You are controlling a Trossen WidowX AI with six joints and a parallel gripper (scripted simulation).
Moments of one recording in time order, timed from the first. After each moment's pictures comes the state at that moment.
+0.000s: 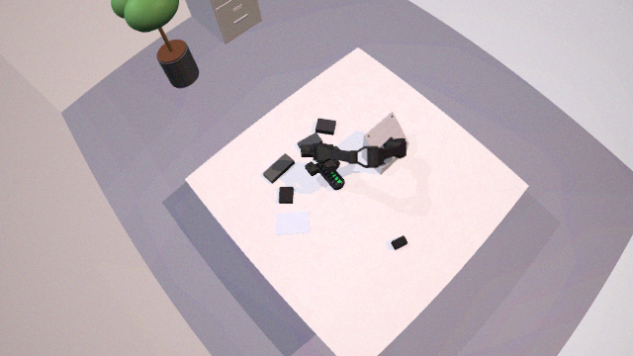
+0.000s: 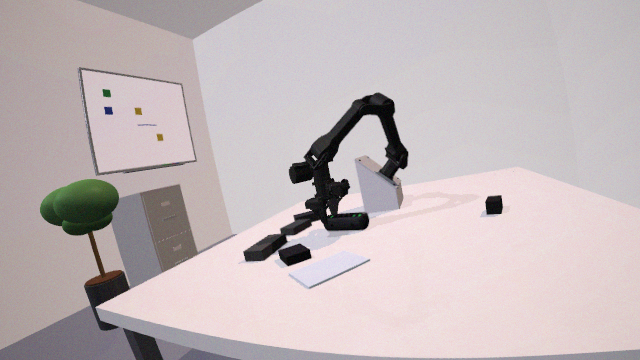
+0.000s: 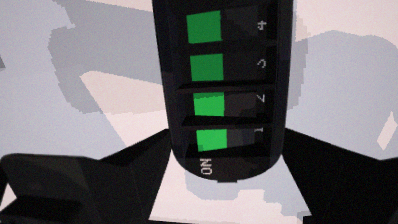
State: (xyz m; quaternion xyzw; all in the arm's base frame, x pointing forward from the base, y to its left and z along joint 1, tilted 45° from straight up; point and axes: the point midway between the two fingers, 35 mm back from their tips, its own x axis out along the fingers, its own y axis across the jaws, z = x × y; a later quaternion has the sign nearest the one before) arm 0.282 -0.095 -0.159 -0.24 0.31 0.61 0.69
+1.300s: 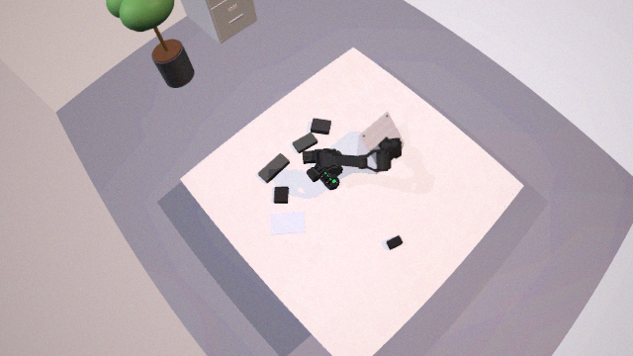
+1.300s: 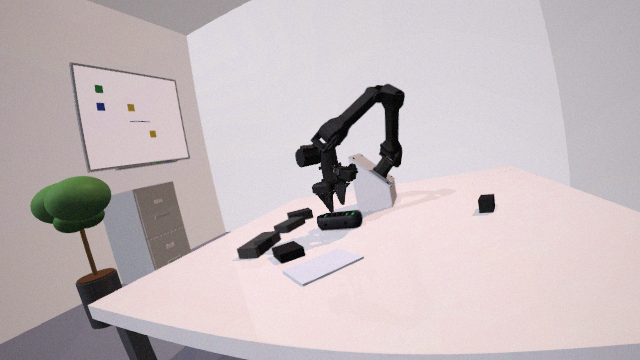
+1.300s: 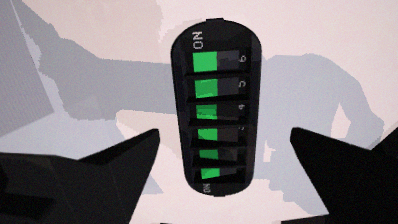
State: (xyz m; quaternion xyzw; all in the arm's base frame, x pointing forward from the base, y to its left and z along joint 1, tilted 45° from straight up) arm 0.290 -0.079 -0.092 -0.24 0.31 0.61 0.69
